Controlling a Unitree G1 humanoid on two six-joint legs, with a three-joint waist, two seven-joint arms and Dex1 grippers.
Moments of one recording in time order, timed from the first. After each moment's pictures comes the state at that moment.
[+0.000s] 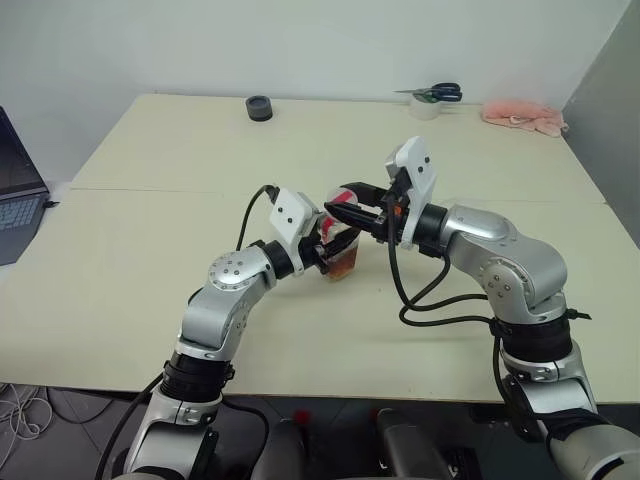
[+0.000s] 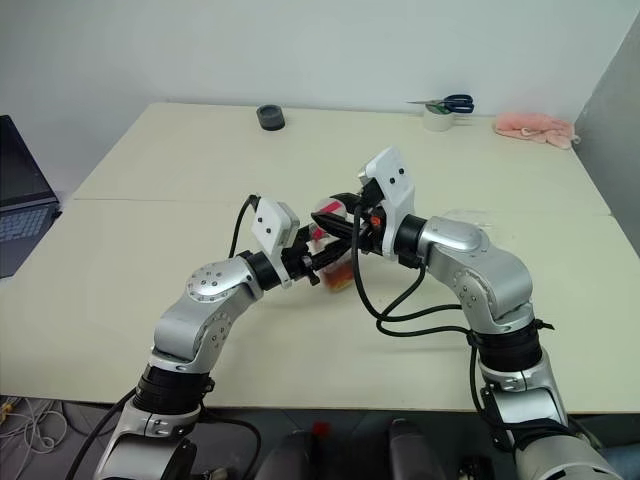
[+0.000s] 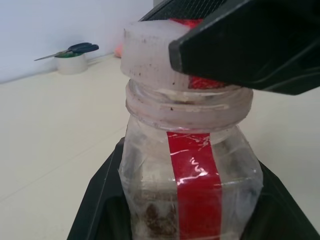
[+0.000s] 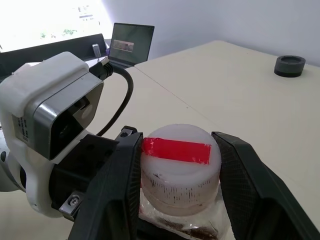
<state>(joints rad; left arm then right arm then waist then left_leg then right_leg) -0.48 0.33 -0.11 -0.16 -0.31 0.41 -0.63 -0.74 -0.31 0.09 -0.28 0.52 0.87 0.56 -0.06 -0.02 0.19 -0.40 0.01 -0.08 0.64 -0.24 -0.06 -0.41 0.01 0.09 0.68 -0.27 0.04</state>
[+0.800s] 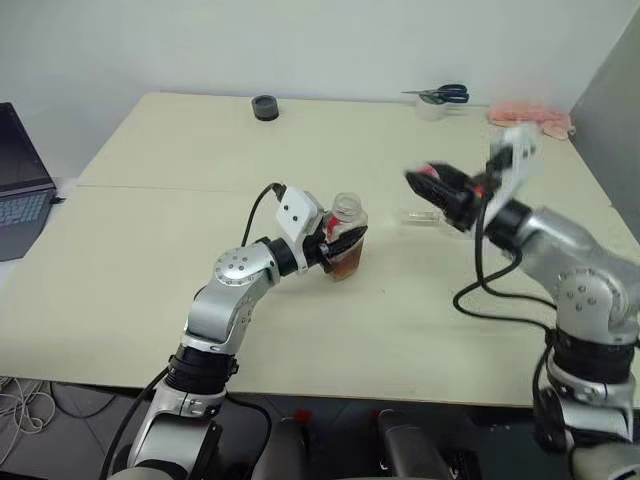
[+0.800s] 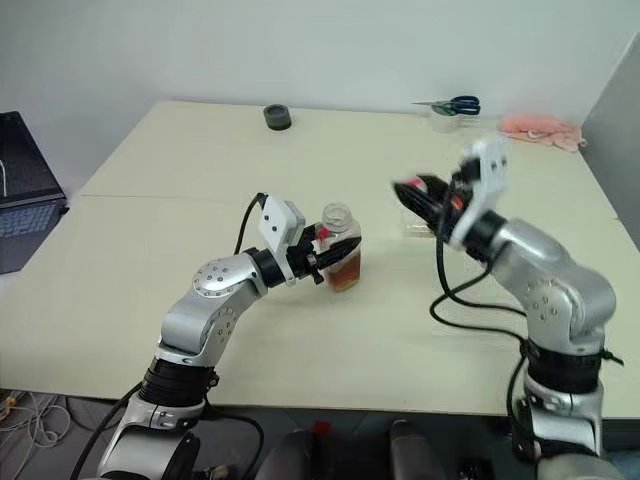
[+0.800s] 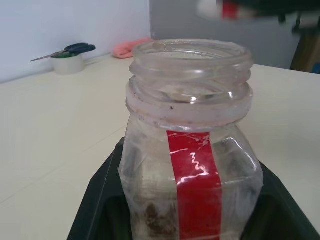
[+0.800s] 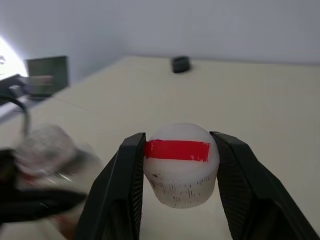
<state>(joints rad) -0.52 0.32 -0.12 -0.09 -0.30 0.38 -0.67 -0.44 -0.41 -0.22 -0.36 0.60 0.85 0.29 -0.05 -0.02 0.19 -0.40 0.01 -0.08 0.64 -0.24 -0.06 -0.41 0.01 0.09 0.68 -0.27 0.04</state>
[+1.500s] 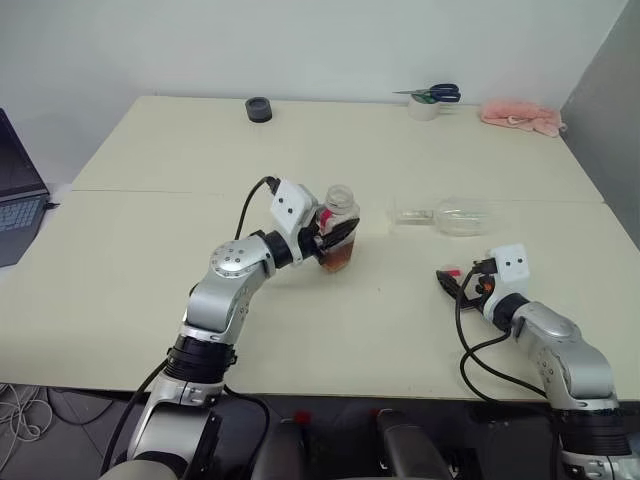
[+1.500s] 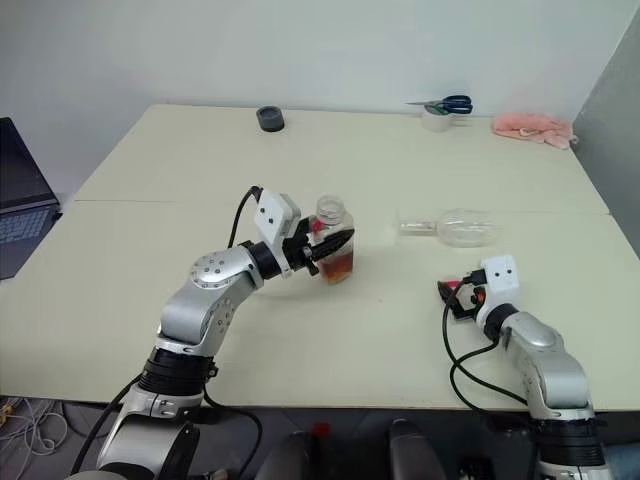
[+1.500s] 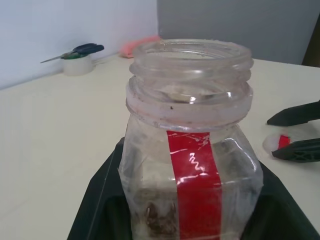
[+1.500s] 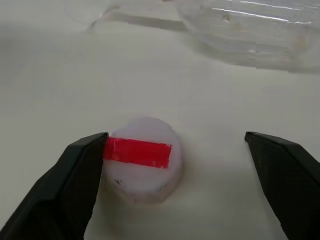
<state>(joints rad) -0.55 0.33 -0.08 -0.01 -0.28 0.34 -0.66 -0.16 -0.50 -0.06 -0.16 0.28 0.57 0.38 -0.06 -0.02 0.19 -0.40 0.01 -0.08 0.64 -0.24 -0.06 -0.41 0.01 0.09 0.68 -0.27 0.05</state>
